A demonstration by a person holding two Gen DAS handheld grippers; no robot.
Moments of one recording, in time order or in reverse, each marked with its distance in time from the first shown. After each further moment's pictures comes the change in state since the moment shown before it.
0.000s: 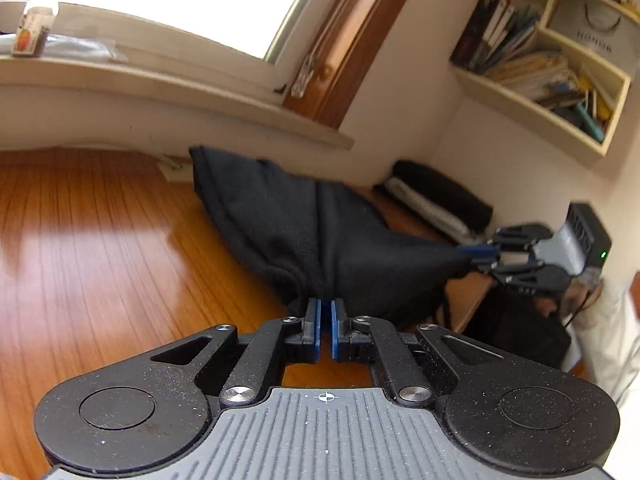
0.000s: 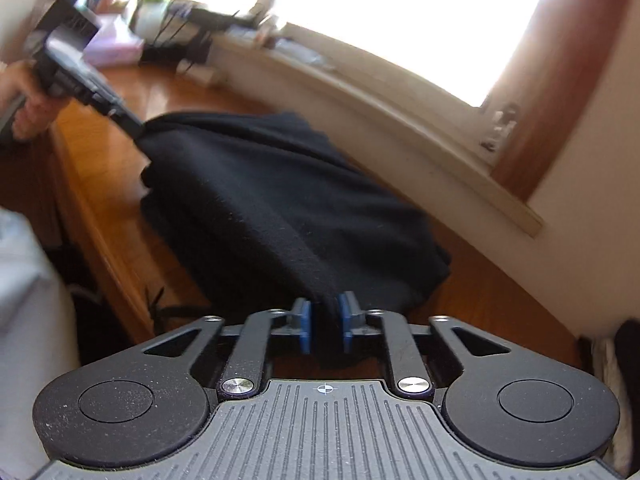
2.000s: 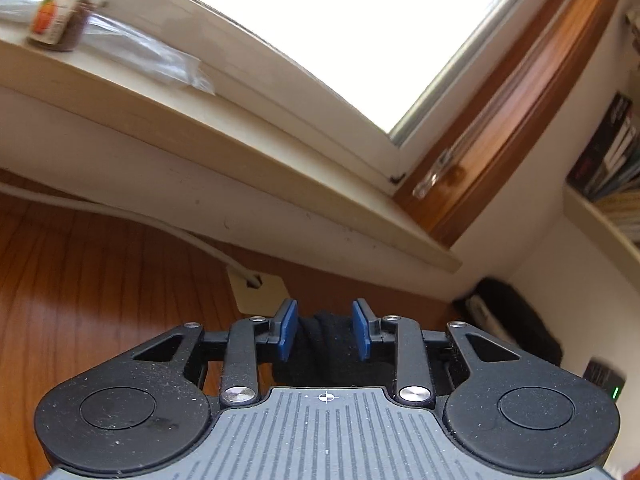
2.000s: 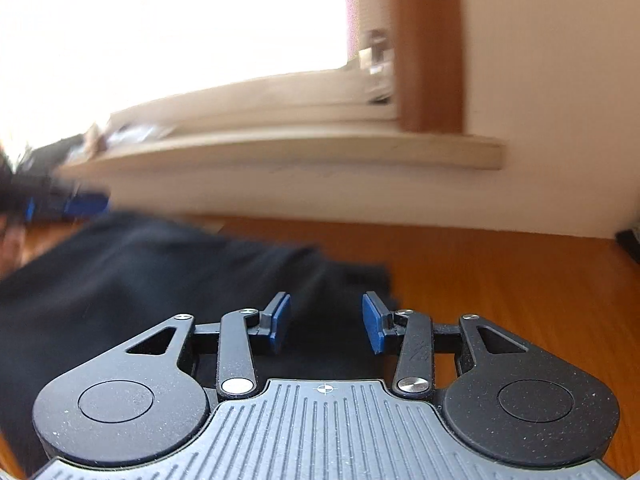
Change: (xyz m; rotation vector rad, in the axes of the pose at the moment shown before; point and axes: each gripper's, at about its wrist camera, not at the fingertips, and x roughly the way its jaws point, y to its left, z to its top) left arm 0.113 0.101 0.103 -0.273 -0.153 0.161; right arm 0.126 -0.101 0.017 0.556 -0.084 -0.095
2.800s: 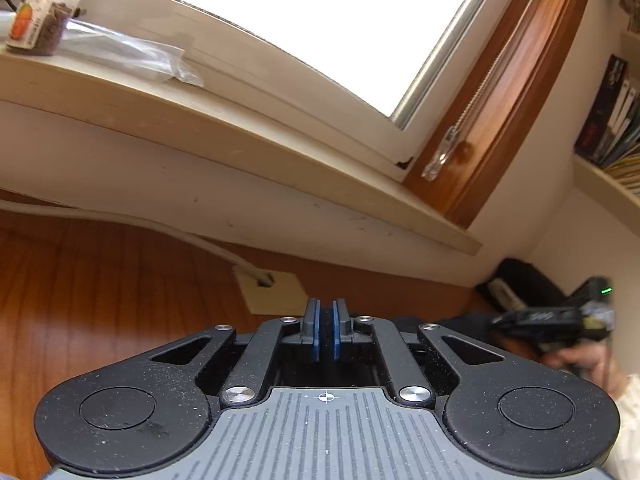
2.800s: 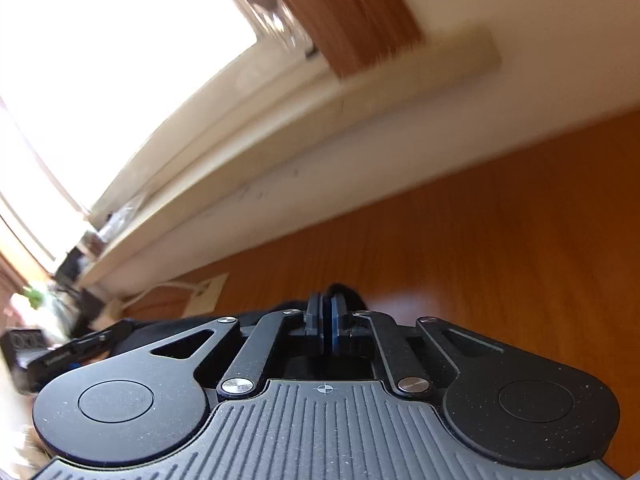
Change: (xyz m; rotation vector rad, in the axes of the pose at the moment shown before) left arm 0.014 0.001 -0.017 0.112 -0.032 0.054; right arm 0.065 -0.073 0.034 0.412 0.124 0.177
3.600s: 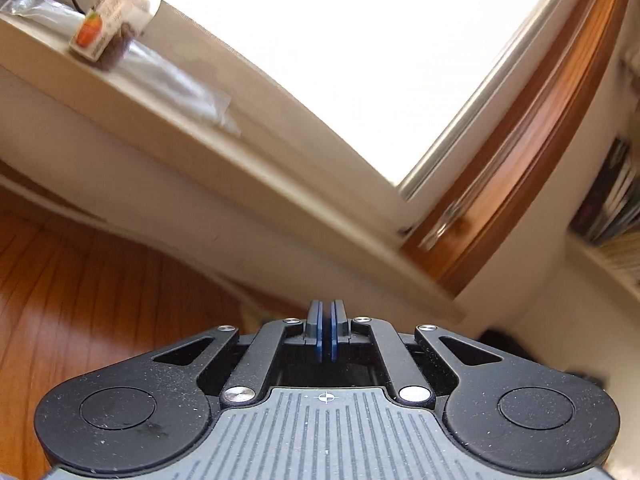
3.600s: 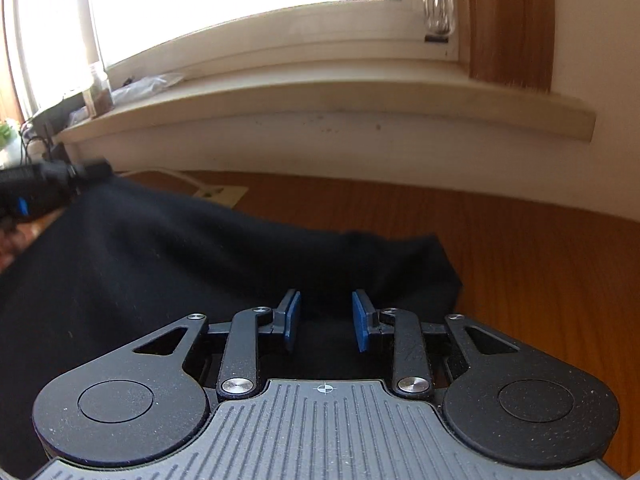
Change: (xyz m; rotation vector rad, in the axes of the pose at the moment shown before) left arm -0.035 0.016 0.003 -0.165 -0.175 -0.051; right arm 0.028 0.090 -0.057 -0.439 0.100 -0.138
